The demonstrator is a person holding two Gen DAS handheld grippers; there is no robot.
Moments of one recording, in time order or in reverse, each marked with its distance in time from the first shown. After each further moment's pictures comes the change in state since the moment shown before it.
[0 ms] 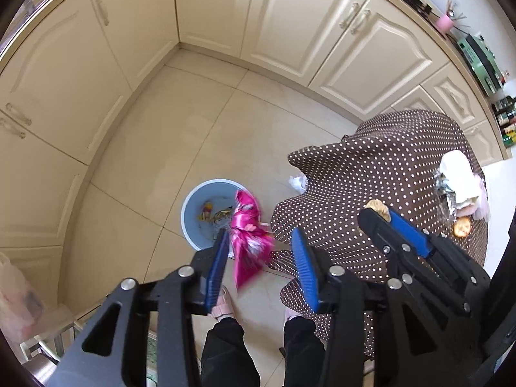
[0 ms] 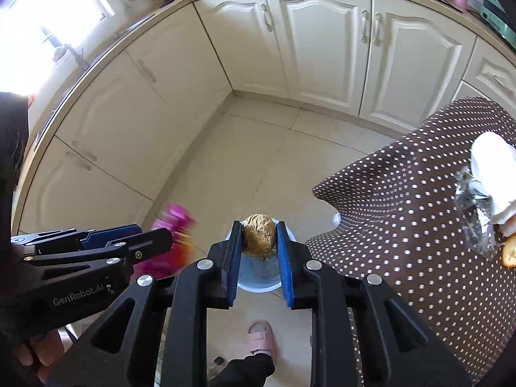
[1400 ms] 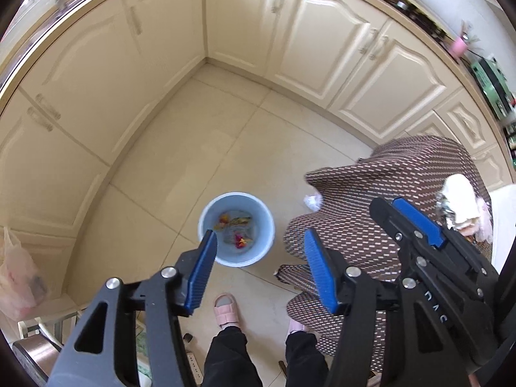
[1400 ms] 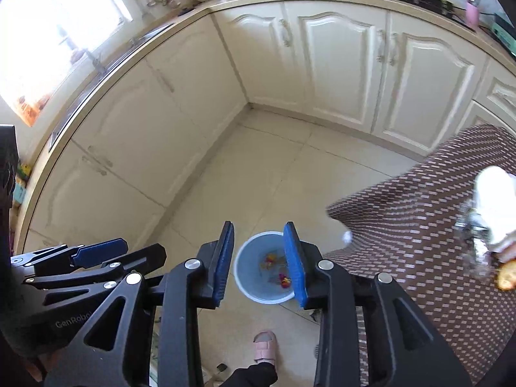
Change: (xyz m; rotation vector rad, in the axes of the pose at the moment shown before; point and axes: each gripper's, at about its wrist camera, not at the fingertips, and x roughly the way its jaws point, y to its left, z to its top) left arm -0.037 -0.005 -0.008 -0.052 -0.088 0.074; right arm -0.031 -0.014 0.017 -0.019 -0.060 0.025
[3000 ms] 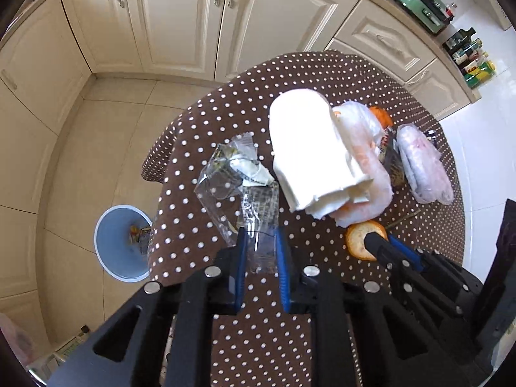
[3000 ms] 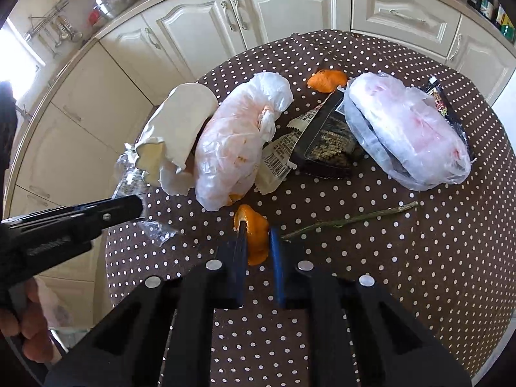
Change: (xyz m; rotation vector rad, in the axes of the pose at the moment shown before) left arm 0.078 -0.281 -0.020 0.289 0.099 -0.182; right arm -0.069 -0.263 -0.072 0.233 0.062 -0.176
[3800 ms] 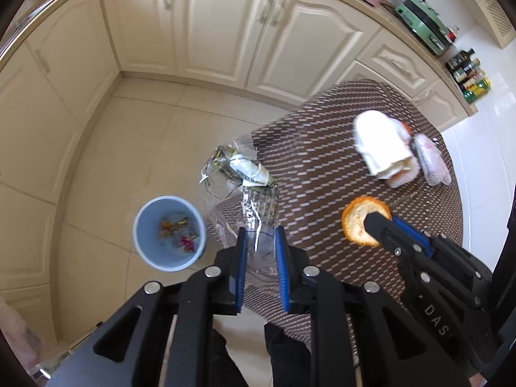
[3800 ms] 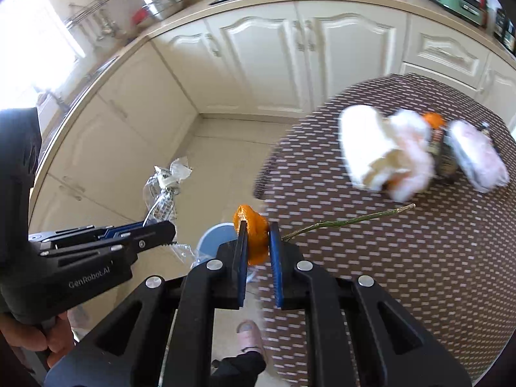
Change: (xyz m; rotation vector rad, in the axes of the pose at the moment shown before) left arm -0.094 0.145 -0.052 -0.048 -0.046 0.011; right arm -0.028 0.180 -0.017 -0.091 -0.072 0.116
